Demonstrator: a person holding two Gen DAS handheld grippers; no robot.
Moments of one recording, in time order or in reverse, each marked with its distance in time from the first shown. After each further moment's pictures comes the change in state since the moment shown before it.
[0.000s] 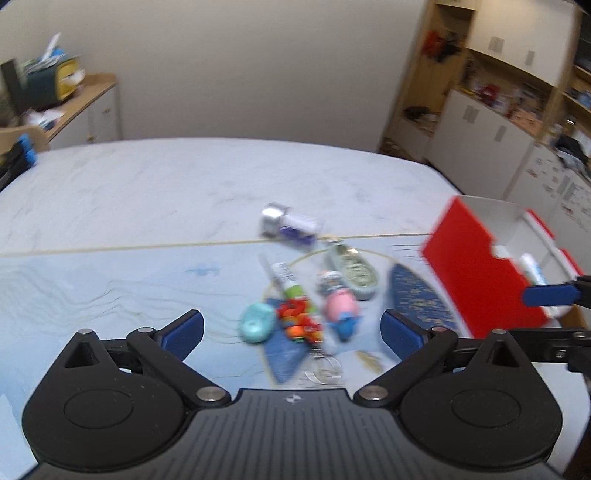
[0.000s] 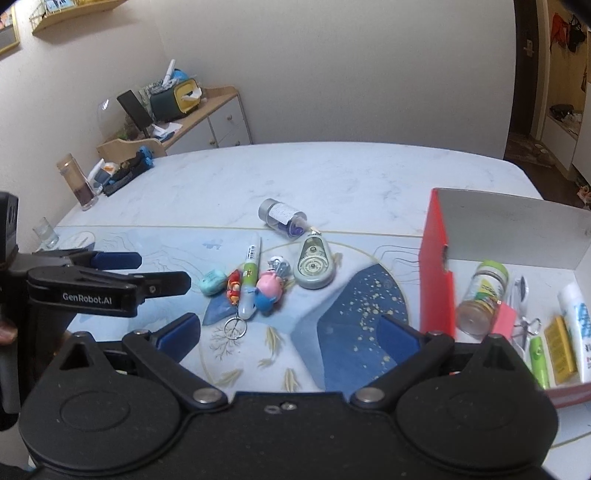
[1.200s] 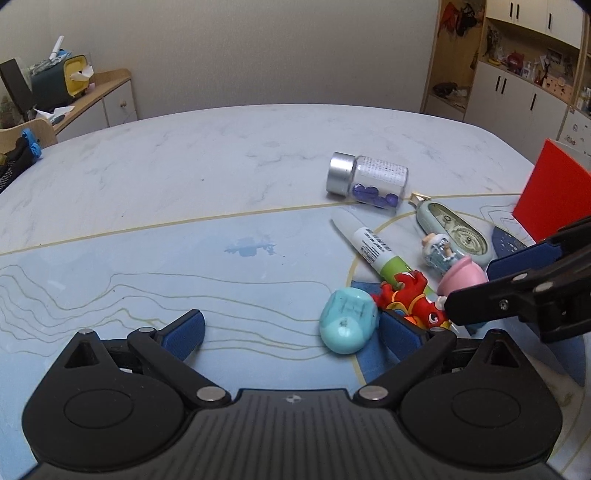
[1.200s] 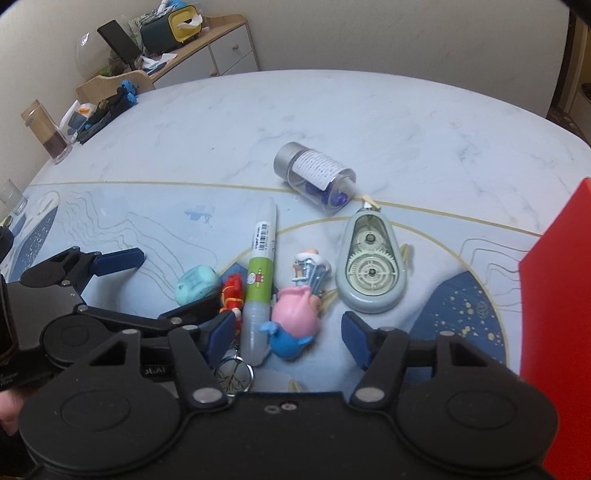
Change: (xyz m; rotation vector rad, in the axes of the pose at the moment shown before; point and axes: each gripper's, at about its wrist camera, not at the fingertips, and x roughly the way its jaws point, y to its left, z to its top) left arm 0.090 0.034 -0.022 0.086 0.013 0.124; right arm 0.145 0.024 0.033 -0.035 0.210 0.016
